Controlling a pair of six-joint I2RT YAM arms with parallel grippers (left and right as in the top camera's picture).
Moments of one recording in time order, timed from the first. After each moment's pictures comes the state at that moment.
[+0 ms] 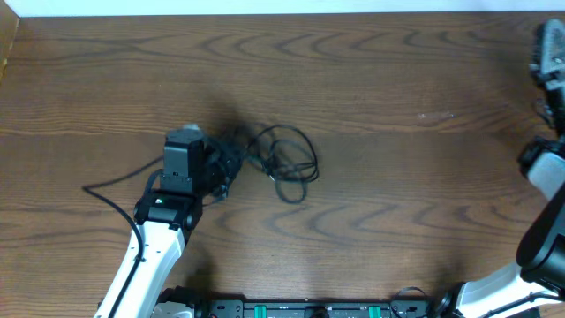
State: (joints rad) left arm -0.17 1.13 0.67 -0.21 0.37 -1.09; right arm -0.46 1.82 0.94 1.55 -0.80 1.56
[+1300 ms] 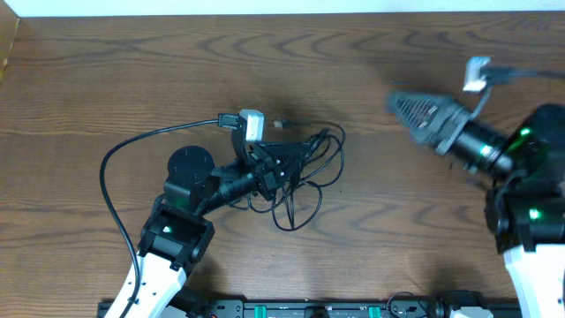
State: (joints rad) left arm -0.40 0.94 0.67 0.13 0.68 -0.71; right arm 0.03 0.98 0.95 -0.17 -0.89 0.88
